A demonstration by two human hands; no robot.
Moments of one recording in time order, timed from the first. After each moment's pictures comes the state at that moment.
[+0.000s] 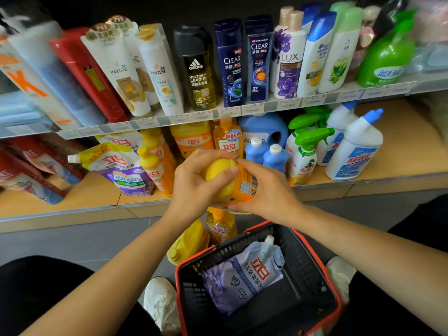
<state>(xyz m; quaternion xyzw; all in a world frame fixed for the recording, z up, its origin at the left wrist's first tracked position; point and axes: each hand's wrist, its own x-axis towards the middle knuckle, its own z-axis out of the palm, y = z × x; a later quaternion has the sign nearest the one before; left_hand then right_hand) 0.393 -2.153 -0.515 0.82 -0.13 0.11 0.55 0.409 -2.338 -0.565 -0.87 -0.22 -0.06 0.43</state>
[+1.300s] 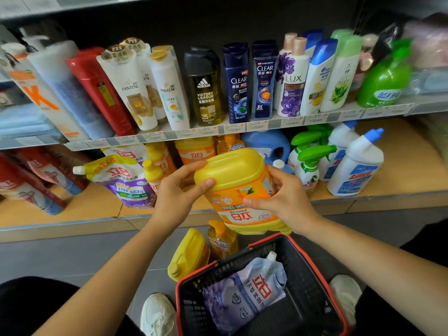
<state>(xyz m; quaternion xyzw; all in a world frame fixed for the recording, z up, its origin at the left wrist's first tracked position) 0.415 -2.102 -0.534 0.79 -0.06 0.05 0.61 0.416 -2.352 -0.552 -0.74 -0.11 0.00 0.66</state>
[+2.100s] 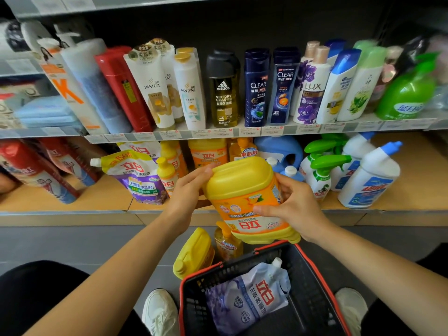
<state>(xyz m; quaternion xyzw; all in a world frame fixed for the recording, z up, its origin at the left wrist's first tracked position) 0.417 -2.105 -0.528 0.70 0.10 -0.06 0.71 0.417 -2.350 -0.551 -0.71 -0.15 0.04 0.69</state>
